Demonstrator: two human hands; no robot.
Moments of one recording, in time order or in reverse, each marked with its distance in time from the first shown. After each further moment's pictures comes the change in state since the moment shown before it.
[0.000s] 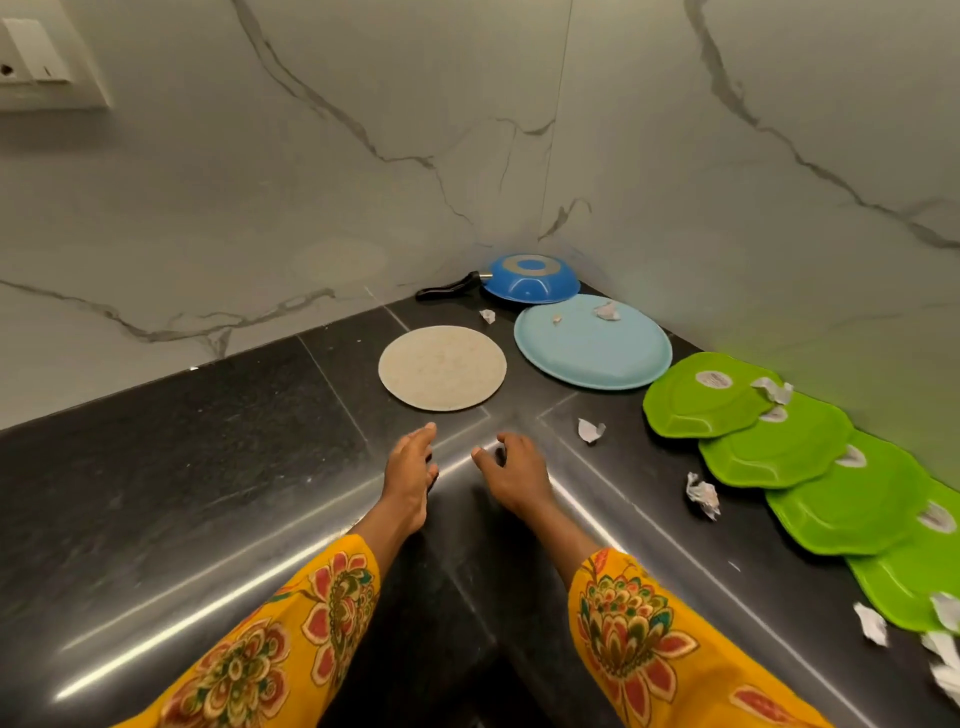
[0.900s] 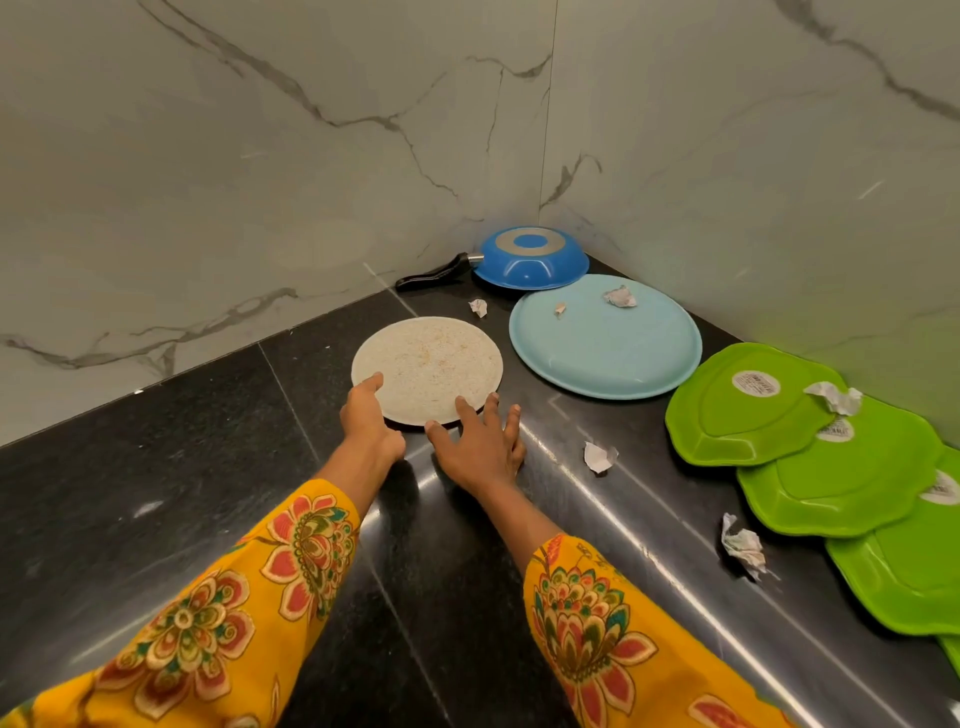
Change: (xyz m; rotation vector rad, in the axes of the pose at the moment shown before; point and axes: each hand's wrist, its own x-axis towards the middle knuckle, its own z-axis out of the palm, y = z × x) left_hand 0.093 0.062 0.045 -0.291 0.225 -0.081; right_hand 0.090 -0.018 0.014 -0.122 -0.094 0.008
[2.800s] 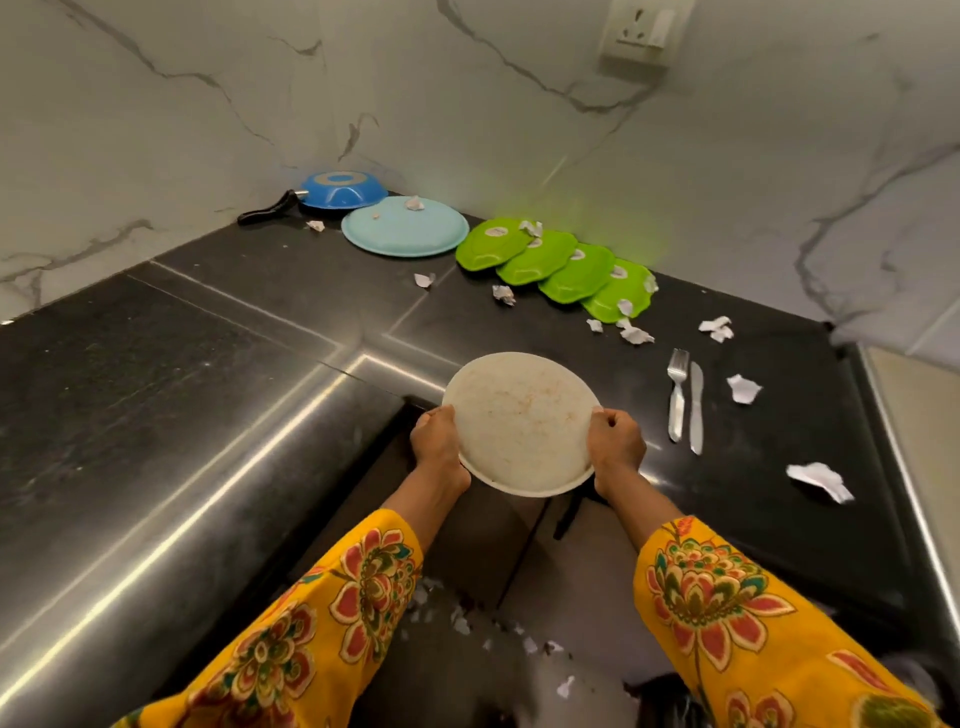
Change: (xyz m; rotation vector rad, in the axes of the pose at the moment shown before) left_hand -0.318 -0.153 -0.195 0.440 -0.439 -0.186; right_hand -0.429 0.136 -0.014 0.603 0.983 0.667
